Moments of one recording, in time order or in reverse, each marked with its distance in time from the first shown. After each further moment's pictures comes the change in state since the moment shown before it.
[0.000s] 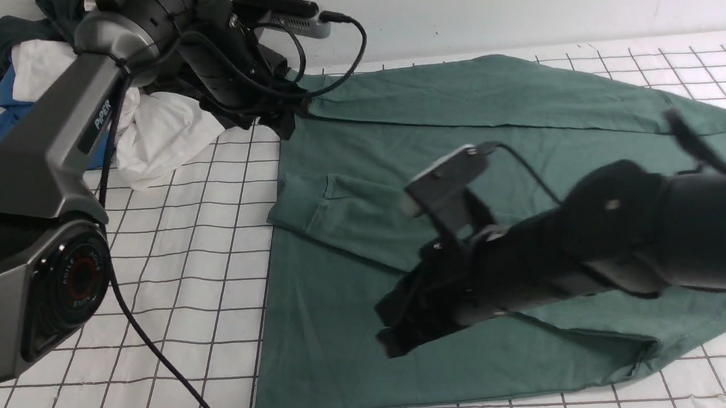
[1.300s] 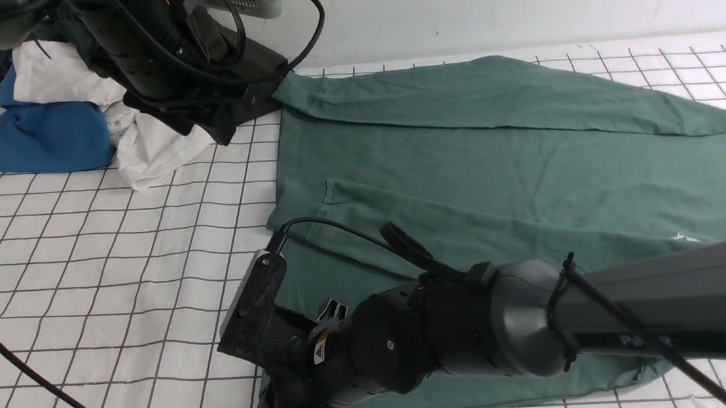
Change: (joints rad) right arm 0.275 0.254 -0.222 -0.452 -0.074 0.155; left arm 0.007 -0.424 0.492 0.030 -0.005 -0.017
